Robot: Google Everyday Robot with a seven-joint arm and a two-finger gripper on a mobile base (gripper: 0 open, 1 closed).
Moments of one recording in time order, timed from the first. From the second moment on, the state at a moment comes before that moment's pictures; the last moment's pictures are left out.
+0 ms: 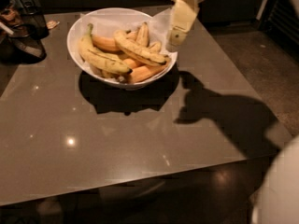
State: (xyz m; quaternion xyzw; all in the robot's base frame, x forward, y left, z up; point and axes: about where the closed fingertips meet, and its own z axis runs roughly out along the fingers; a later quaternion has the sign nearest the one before) arm 0.595 -0.068 1.007 -0.64 0.74 0.04 0.19
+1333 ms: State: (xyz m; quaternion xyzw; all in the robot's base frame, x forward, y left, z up) arm 0.648 0.013 0.982 -0.69 0.71 0.03 0.16
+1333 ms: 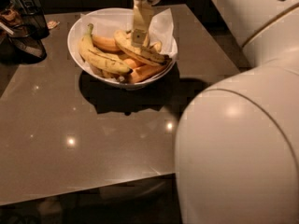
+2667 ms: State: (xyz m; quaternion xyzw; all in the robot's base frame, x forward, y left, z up) arm 0.655 0.031 0.942 -0.66 0.73 0.11 0.13
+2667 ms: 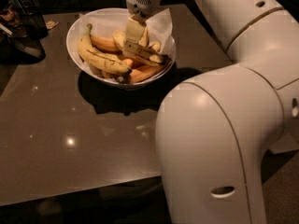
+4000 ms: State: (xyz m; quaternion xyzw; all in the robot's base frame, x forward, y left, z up) arm 0.668 0.015 0.914 -0.63 0.75 0.14 0.12
